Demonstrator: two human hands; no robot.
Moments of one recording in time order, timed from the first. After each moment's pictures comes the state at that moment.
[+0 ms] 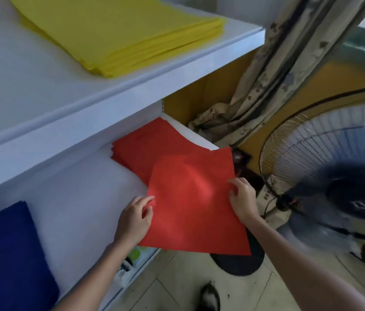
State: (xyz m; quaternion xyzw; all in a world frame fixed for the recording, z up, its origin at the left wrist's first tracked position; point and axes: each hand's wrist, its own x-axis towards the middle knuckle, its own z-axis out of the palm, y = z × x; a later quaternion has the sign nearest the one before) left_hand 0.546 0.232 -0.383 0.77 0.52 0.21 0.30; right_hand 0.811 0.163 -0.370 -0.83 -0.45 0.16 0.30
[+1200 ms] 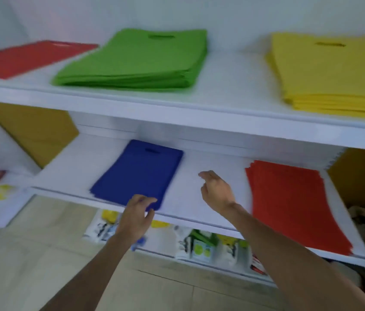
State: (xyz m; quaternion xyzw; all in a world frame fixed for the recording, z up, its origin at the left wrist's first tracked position) left_hand 0.434 0.085 -0.349 0.46 0.85 0.23 0.13; right_hand 0.588 0.264 -0.328 -0.37 -0.90 0.20 0.11
